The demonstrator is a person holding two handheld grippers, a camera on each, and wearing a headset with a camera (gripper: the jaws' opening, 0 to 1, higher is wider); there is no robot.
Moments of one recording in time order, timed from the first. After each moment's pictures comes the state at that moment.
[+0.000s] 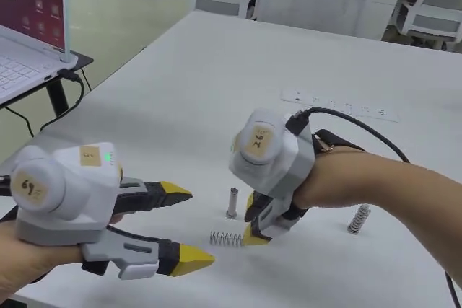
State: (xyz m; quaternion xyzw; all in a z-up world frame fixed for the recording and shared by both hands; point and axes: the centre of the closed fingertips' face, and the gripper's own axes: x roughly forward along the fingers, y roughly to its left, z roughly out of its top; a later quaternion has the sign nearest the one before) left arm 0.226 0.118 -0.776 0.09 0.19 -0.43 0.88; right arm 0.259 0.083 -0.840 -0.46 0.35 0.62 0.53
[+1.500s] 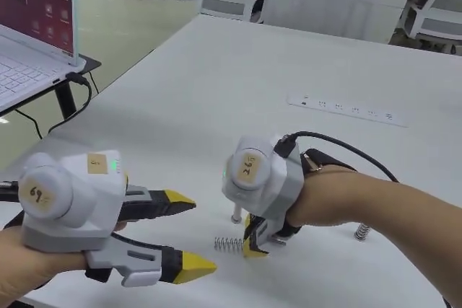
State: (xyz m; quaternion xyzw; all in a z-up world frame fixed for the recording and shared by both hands) left arm 0.222 0.119 -0.782 0.09 0.20 -0.43 0.88; right arm 0.254 0.084 -0.858 -0.48 0.34 0.63 0.51
